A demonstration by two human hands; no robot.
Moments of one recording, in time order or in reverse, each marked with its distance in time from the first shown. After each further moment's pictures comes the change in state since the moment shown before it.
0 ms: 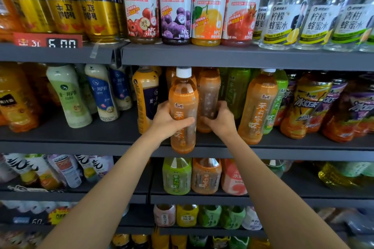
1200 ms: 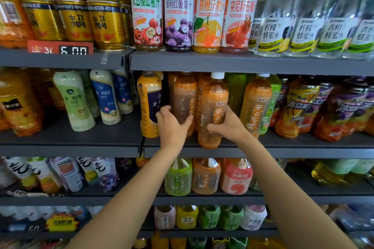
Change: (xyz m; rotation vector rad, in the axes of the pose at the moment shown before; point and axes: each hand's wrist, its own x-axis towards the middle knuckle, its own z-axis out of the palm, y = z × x) left_hand -0.004 -0.015 0.029 0.116 0.389 0.054; right_hand -0.034 -0.022 -0.038 0.062 -0.186 0.021
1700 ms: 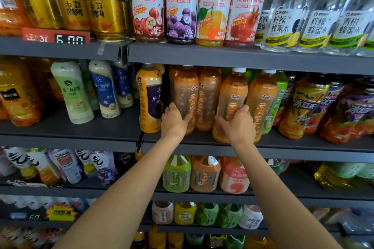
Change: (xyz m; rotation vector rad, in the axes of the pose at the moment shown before) left_hand 0.025 -0.009 0.021 0.223 -0.149 -0.075; right_hand -0.005 0.002 0.006 -0.335 0.419 0.143
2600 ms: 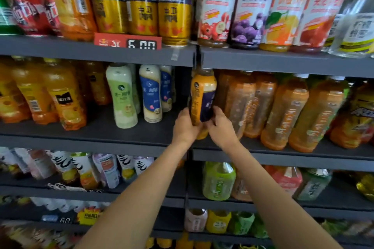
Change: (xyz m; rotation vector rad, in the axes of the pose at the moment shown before) left_hand 0.034 -0.088 -0.068 -0.242 -0.086 0.047; right_hand -0.046 -0.113 0.099 0.270 -0.340 -0.260
